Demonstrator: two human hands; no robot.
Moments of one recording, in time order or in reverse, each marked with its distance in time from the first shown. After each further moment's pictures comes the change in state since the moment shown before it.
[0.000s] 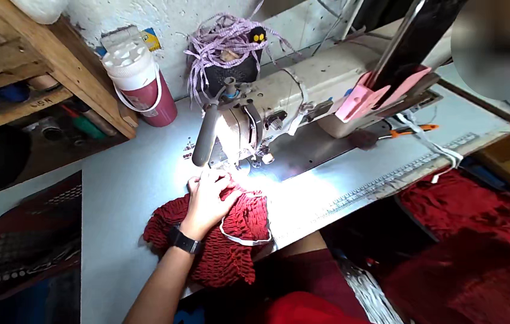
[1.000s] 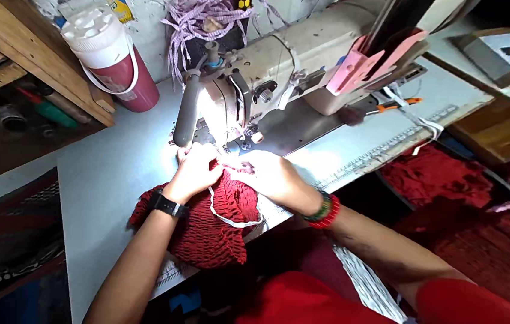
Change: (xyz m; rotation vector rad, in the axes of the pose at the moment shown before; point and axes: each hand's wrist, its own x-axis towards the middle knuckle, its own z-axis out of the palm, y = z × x) left_hand 0.036 -0.012 -0.020 0.024 -0.205 0.122; right_hand -0.336 -0.219 0.154 0.291 -0.456 -0.391
